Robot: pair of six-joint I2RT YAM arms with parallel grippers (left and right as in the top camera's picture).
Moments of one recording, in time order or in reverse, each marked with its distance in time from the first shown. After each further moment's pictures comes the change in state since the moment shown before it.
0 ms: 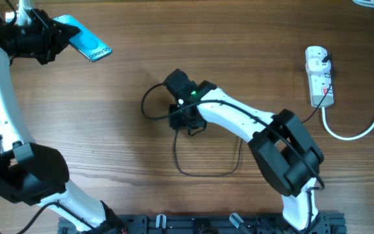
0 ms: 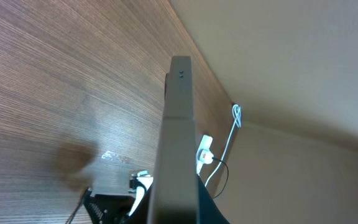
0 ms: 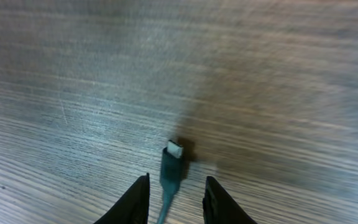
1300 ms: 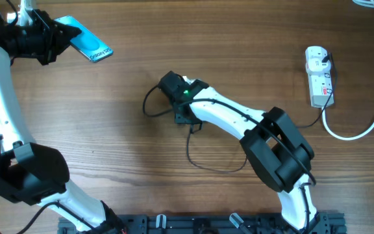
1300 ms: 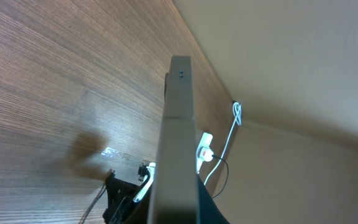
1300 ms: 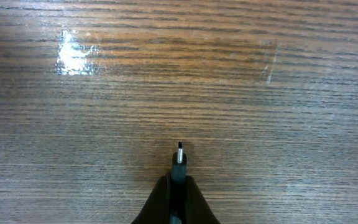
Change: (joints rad) left arm -0.003 0.000 0.000 -0.015 0.000 0.000; right arm 0.012 0.067 0.080 -0.110 0.334 0.038
